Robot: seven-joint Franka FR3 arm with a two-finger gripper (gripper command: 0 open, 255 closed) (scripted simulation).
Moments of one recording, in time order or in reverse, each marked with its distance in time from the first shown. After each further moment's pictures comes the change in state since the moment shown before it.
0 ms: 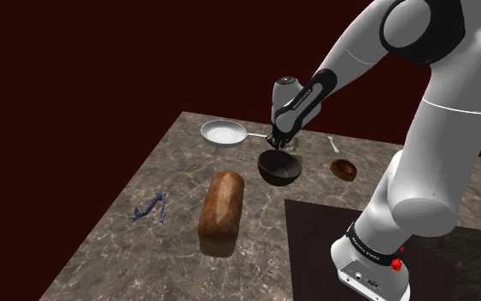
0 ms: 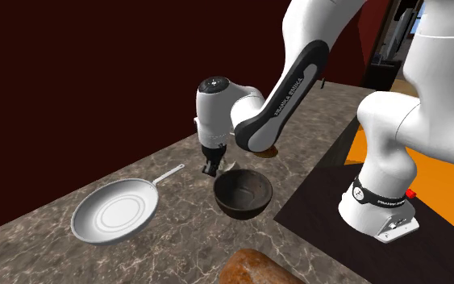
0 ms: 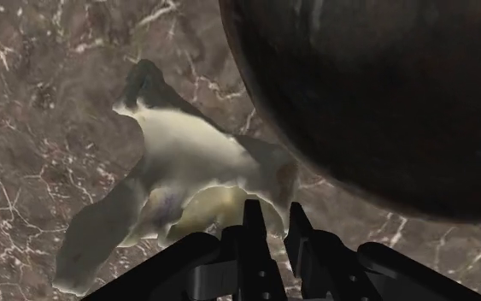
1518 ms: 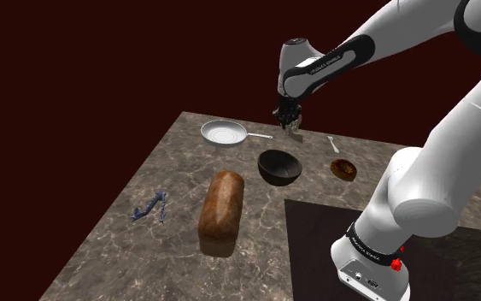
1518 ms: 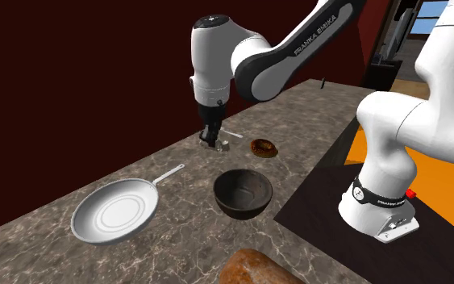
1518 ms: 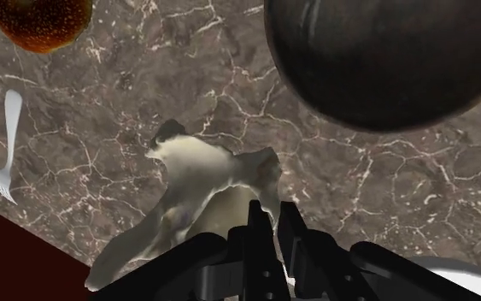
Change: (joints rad) arm 0.024 -0.291 0.007 0.078 -0.073 -0.353 -0.006
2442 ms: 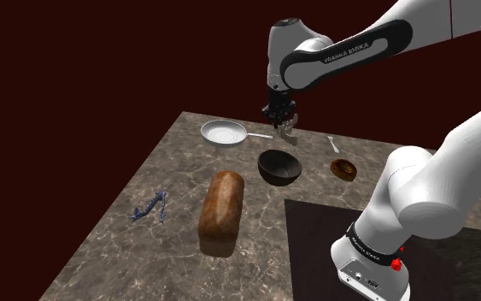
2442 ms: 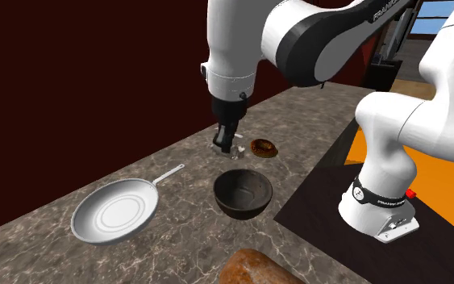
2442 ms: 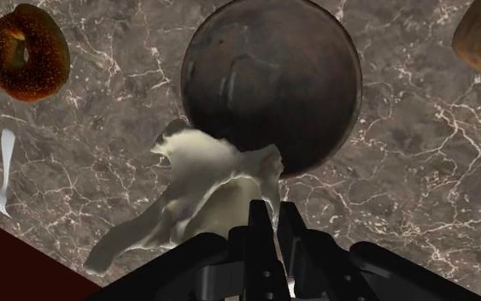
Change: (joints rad) arm 0.083 -0.216 0.185 -0.057 -0.006 -0.229 0.220
